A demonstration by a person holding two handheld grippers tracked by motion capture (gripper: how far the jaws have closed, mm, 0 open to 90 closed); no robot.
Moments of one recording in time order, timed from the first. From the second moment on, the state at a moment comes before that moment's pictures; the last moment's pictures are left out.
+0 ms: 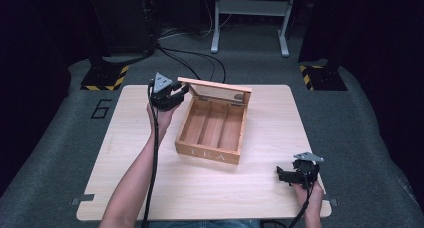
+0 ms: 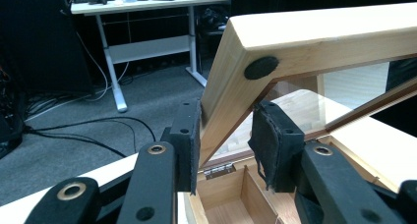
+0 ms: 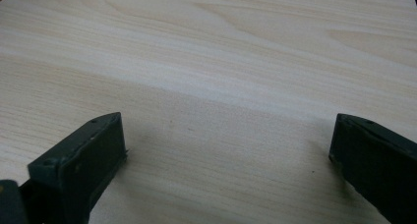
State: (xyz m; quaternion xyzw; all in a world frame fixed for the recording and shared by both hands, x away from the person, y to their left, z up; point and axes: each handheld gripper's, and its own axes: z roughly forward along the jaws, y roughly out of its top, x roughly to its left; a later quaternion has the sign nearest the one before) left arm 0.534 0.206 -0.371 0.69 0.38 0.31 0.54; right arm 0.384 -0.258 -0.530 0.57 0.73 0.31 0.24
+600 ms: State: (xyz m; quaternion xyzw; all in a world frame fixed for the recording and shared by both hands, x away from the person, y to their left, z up) left arm 0.543 0.206 -0.364 0.69 0.38 0.29 0.54; right arm 0.384 -0.258 -0.530 0.57 0.73 0.31 0.24
